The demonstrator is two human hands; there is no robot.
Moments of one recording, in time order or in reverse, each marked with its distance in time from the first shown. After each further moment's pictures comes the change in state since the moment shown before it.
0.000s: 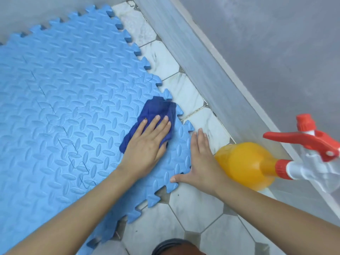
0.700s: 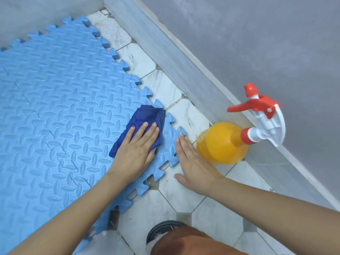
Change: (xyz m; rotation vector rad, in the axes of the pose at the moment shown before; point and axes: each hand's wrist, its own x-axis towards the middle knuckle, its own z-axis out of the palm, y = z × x) left_hand -0.027 0.020 0.000 0.074 -0.083 0.104; right_hand -0.051 0.018 0.016 -0.270 0.045 -0.167
